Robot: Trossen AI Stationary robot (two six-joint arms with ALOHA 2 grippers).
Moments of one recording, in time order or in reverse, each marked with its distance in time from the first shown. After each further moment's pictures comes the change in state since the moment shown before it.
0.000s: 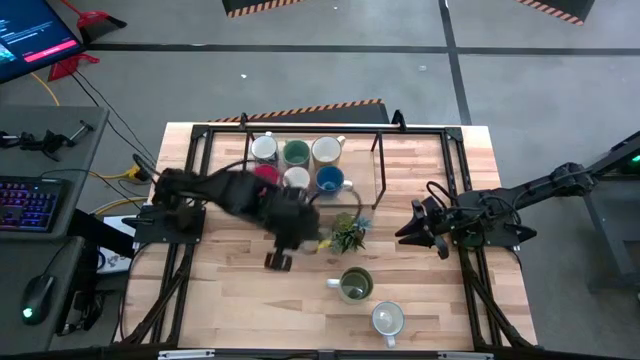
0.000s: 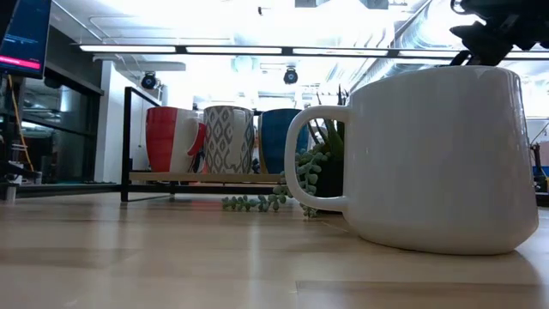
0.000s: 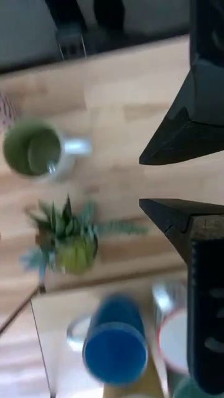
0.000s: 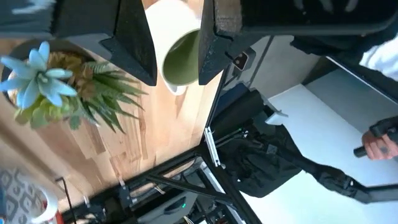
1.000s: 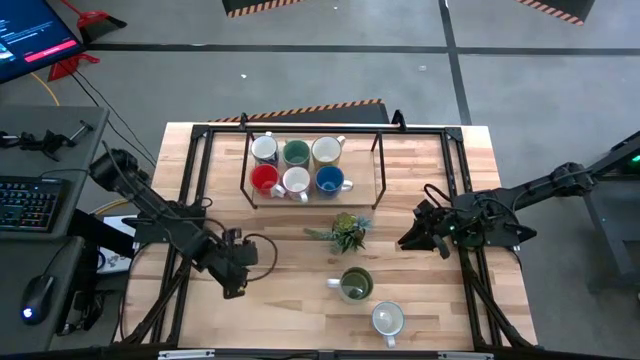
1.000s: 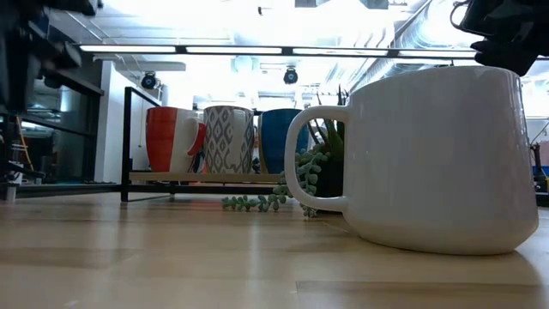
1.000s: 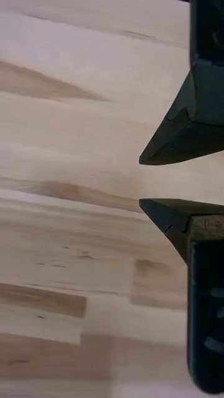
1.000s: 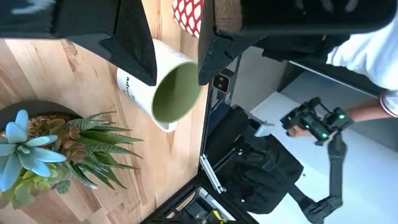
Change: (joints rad) left arm -0.391 -0.580 -1.438 0.718 -0.097 -0.749; right arm 0.000 0.000 0.000 -0.098 -0.082 0.234
